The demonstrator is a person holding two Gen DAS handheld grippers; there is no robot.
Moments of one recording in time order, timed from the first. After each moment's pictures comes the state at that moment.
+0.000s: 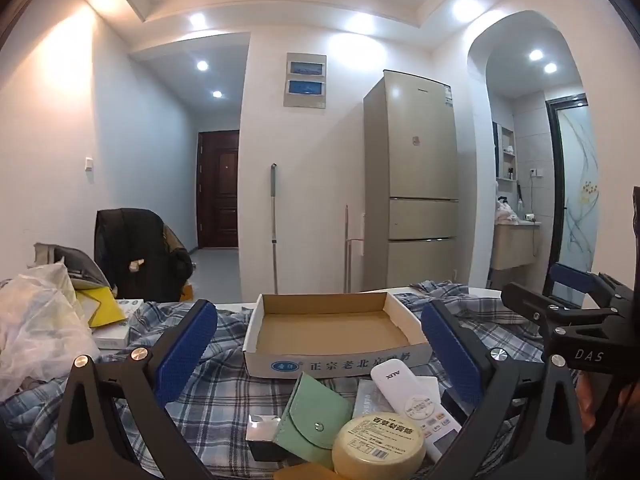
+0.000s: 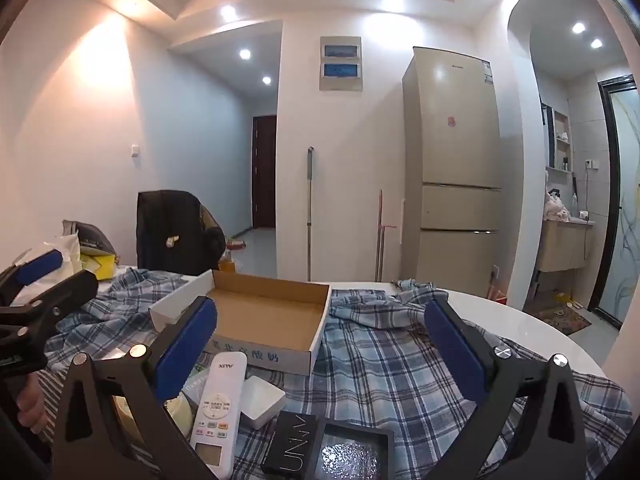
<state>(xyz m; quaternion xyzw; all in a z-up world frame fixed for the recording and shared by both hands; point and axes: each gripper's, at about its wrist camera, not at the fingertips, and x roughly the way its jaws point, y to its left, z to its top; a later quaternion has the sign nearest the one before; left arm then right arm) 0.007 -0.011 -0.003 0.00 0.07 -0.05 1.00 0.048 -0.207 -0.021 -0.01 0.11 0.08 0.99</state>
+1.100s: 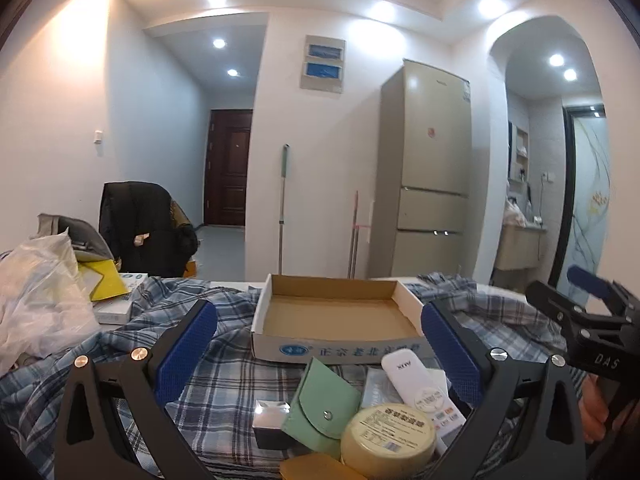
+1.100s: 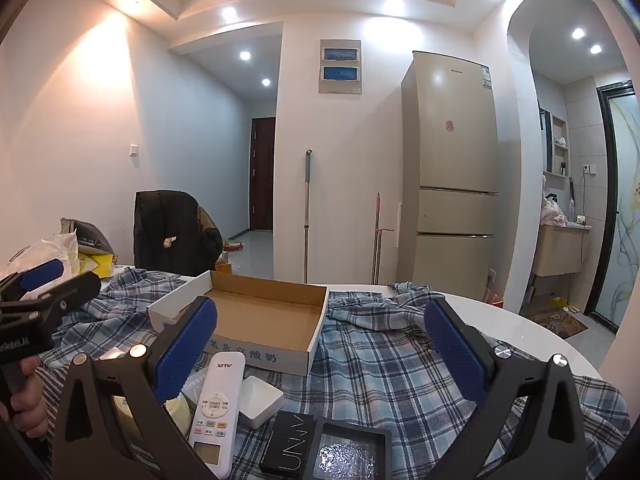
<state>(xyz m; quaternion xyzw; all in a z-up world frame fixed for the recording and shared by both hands) 0.024 0.008 -0.015 -0.03 0.11 -0.04 0.99 0.042 -0.206 -0.018 -0.02 0.10 0.08 0.99</state>
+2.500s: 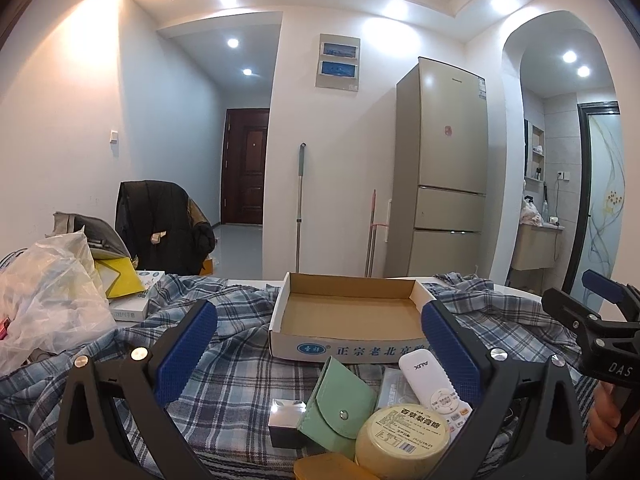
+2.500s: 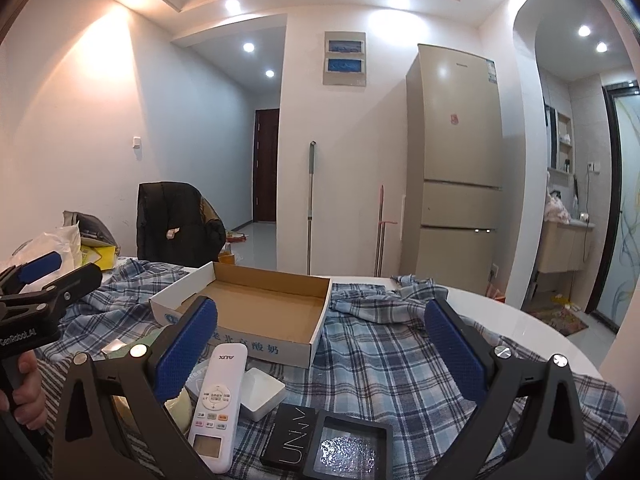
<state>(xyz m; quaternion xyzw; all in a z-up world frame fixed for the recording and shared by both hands) 0.017 0.007 -0.013 -0.04 0.11 -0.01 0.99 0.043 -0.203 -0.020 -0.02 0.12 0.08 0.99</state>
